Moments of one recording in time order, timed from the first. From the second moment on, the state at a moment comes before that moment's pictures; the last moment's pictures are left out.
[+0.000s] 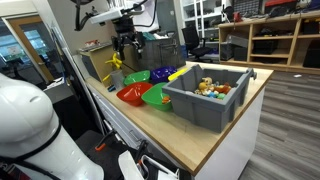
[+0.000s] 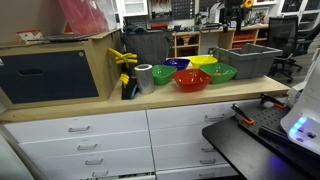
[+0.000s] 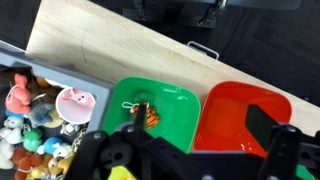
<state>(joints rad) 0.00 -0.39 -0.04 -2.40 -0.02 1.87 -0.11</state>
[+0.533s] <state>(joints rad) -0.06 -0.19 -0.08 -2.22 -0.02 2.02 -0.08</state>
